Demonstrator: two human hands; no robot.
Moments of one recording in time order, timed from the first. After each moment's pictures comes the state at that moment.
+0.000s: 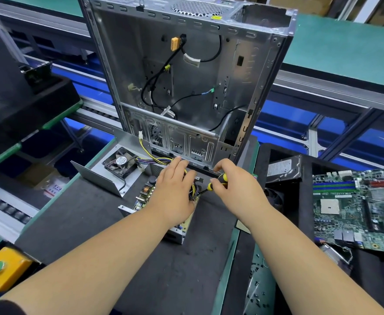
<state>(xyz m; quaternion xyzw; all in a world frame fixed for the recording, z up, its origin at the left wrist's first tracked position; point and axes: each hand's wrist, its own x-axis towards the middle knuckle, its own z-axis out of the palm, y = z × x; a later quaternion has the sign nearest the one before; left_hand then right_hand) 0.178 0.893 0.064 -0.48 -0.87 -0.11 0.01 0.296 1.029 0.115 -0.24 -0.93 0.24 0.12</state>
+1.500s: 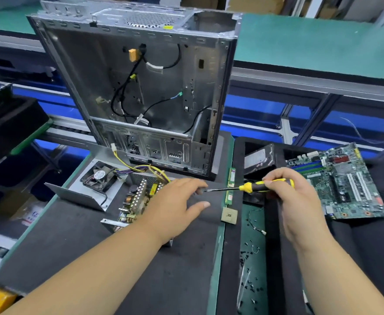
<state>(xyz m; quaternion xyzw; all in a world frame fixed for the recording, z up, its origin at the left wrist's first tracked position) 0.217 0.894 0.105 -0.58 -0.75 -0.31 -0.08 0.413 1.050 0.138 -0.36 -0.65 0.56 0.37</state>
